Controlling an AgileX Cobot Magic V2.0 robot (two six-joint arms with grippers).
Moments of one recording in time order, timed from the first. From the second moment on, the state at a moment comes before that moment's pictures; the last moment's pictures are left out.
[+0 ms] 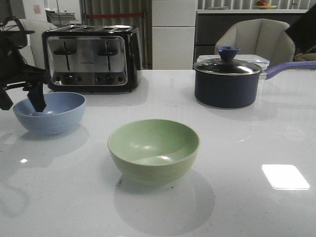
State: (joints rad) left arm -0.08 2.02 -1.48 -0.06 0.71 0.08; right arm 0.53 0.88 -0.81 0.23 0.77 -0.27
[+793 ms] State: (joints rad) left arm -0.09 1.92 -1.49 -0.06 0.77 0.09; right arm 0.53 0.88 -0.81 0.23 0.77 -0.27
